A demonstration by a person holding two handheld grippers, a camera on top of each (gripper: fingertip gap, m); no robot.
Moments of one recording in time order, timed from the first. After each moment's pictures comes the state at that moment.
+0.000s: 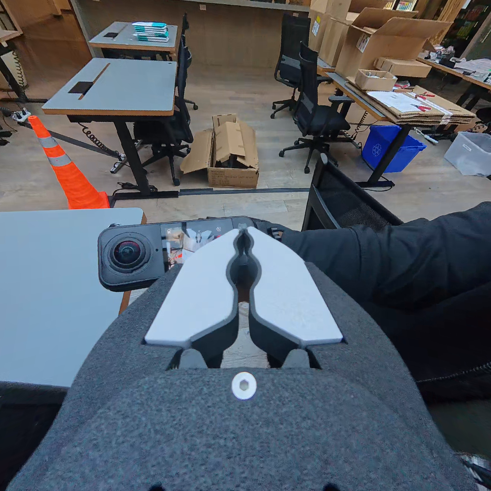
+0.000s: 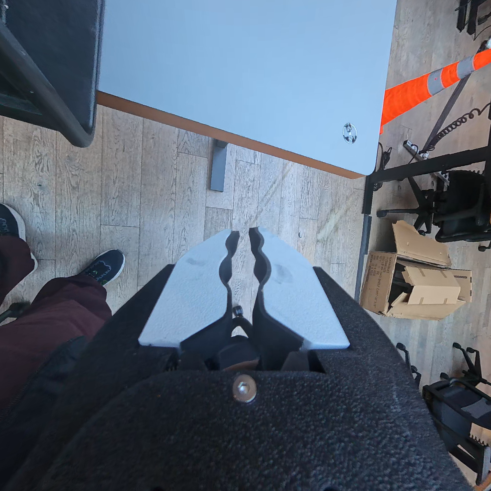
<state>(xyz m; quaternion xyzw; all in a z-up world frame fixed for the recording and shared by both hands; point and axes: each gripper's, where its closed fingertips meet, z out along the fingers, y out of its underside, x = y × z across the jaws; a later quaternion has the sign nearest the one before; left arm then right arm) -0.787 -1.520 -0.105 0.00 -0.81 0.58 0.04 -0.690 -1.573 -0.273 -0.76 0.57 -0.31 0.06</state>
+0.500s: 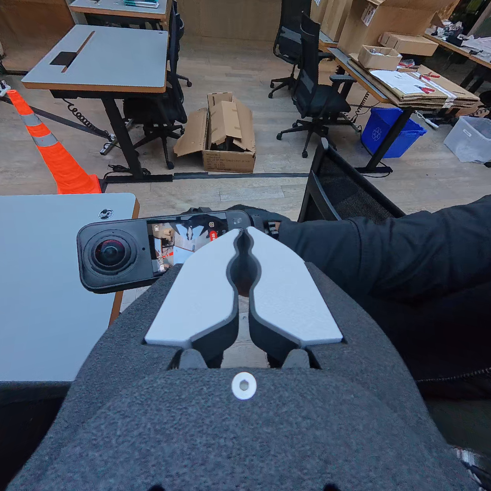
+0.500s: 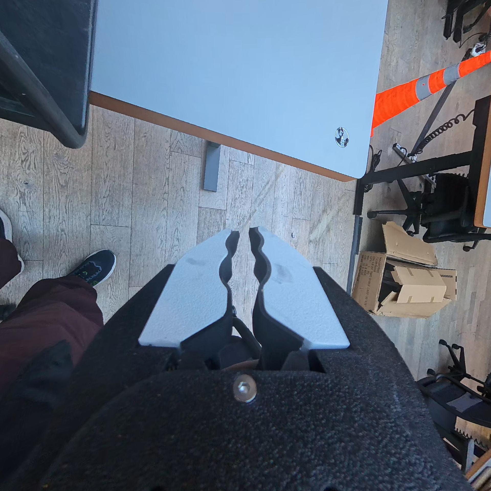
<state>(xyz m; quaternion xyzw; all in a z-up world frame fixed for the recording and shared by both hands) -0.789 -1.523 -0.115 0.00 -0.83 0.55 0.05 -0.687 -1.574 -0.271 -0.76 0.56 -0.32 0.05</state>
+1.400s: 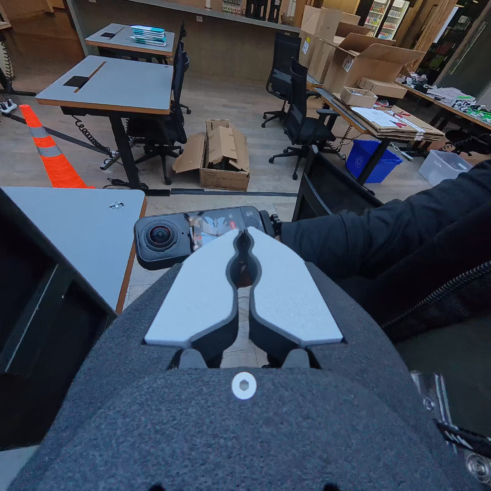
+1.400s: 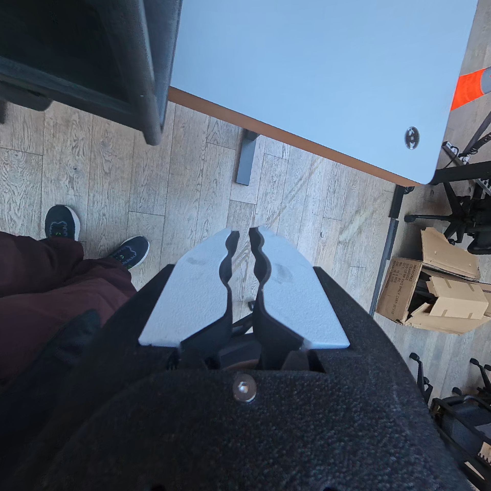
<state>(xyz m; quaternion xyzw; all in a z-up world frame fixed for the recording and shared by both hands) -0.766 -1.445 -0.114 0.01 -0.80 0.59 0.08 -0.692 -1.516 -0.306 -0.79 0.56 -0.26 0.06</state>
